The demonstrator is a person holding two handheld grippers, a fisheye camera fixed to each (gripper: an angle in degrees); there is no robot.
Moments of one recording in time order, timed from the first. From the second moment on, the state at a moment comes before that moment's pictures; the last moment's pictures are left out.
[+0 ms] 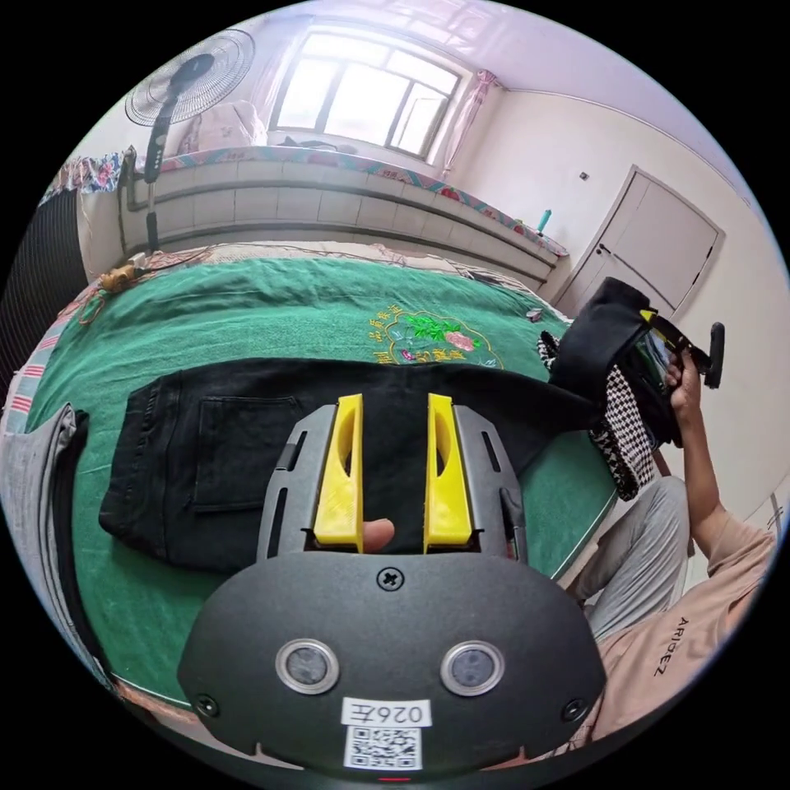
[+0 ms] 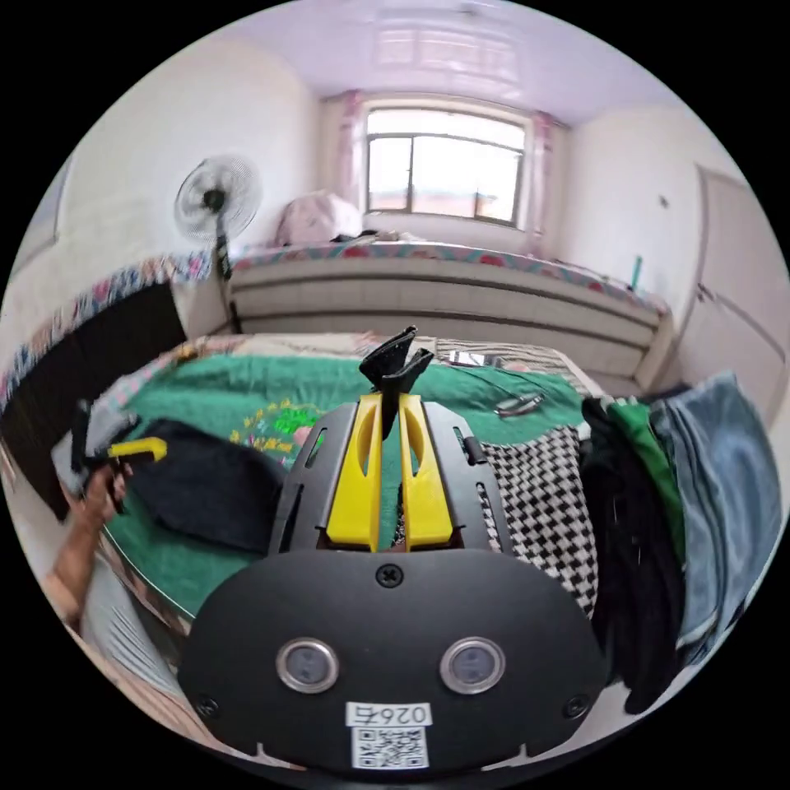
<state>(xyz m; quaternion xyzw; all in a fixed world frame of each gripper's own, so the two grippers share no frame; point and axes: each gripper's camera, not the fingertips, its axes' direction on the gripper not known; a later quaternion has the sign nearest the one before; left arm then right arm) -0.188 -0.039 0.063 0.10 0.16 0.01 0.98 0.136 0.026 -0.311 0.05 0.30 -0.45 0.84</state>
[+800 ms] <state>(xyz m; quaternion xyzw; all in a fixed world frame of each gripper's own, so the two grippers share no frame) -0.088 -0.109 0.150 -0.02 0.01 0.13 0.99 0.230 -0.054 -0.366 0.02 0.26 -0.32 0.91</state>
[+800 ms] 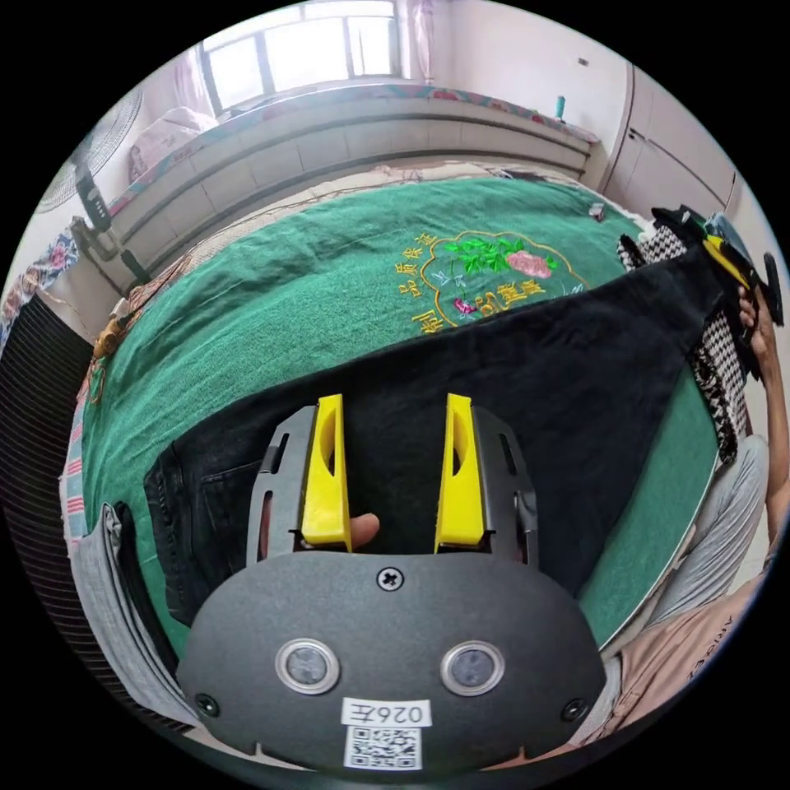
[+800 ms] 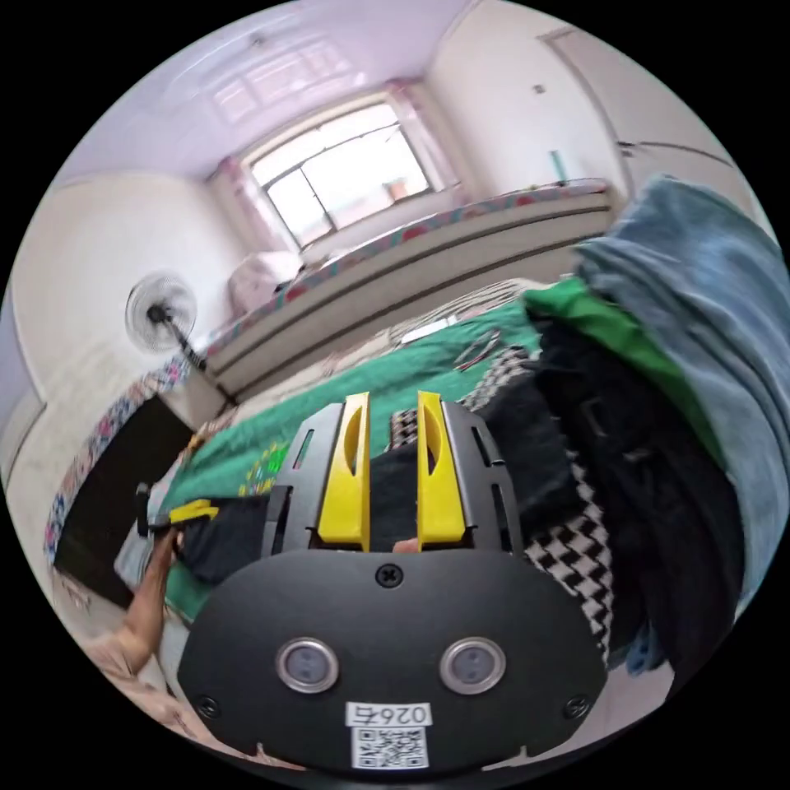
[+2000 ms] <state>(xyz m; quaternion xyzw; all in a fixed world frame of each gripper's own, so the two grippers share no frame) -0.114 -0.007 0.052 -0.15 0.27 0.43 0.85 0.180 0.007 -0.078 -0.69 0.23 -0.50 0.47</state>
